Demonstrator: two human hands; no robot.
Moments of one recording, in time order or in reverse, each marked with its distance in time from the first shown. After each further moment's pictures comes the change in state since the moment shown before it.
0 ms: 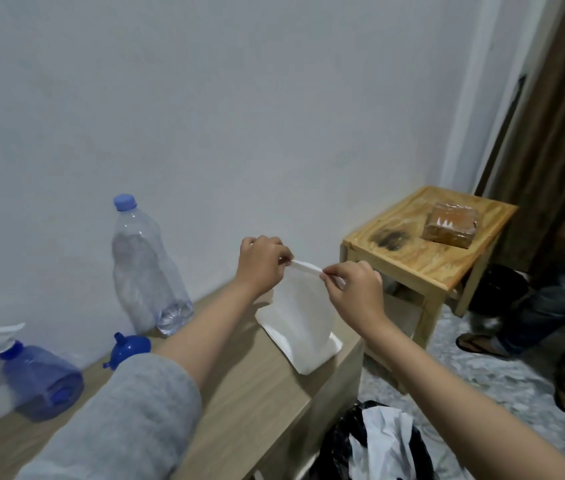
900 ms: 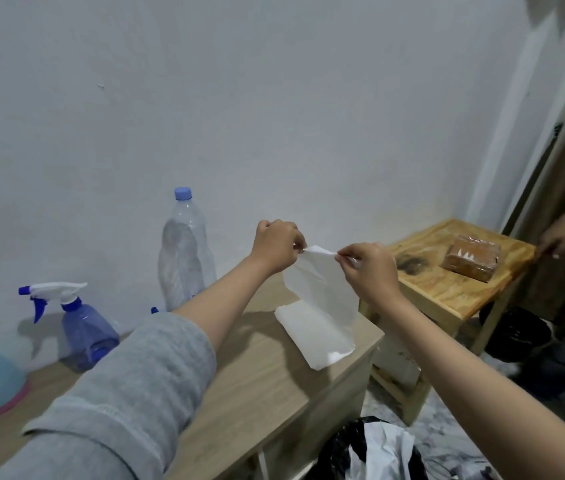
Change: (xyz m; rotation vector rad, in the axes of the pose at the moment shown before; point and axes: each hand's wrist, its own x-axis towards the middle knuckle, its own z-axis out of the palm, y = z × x) left_hand -0.013 0.002 -0.066 -0.006 0.022 -0.065; right_hand 0.024 -0.038 -0.032 0.005 -0.024 -0.168
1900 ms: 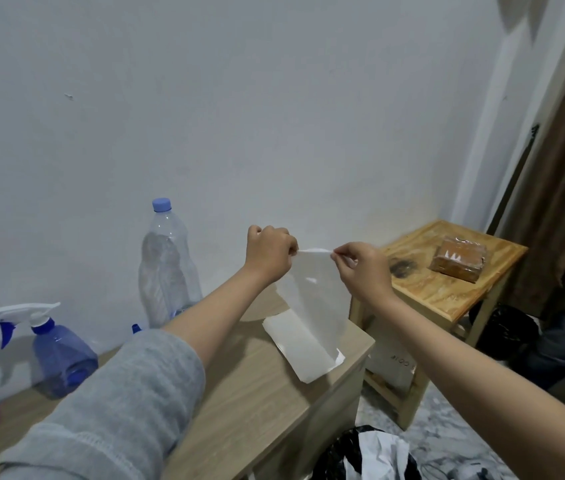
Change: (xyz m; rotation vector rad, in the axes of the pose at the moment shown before) left_hand 0.013 0.012 0.016 0.075 0.118 -0.015; right_hand 0.014 0.021 0.001 0.099 0.024 0.019
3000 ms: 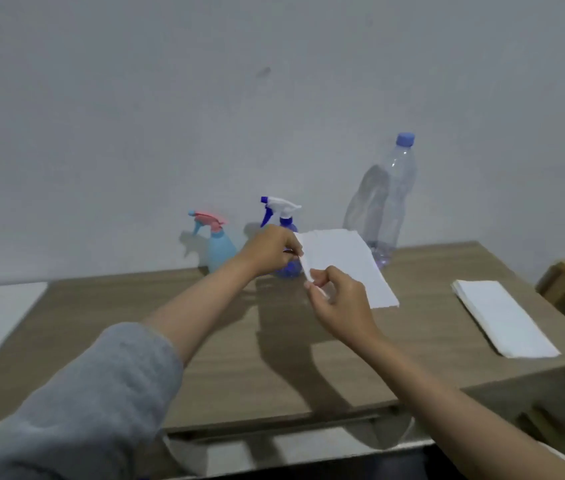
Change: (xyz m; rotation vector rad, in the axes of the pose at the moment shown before) left_hand -0.286 -0.235 -0.169 -0.185 -0.271 -0.446; right_hand -0.198 -0.293 0.177 0.507 -0.459 -0.153
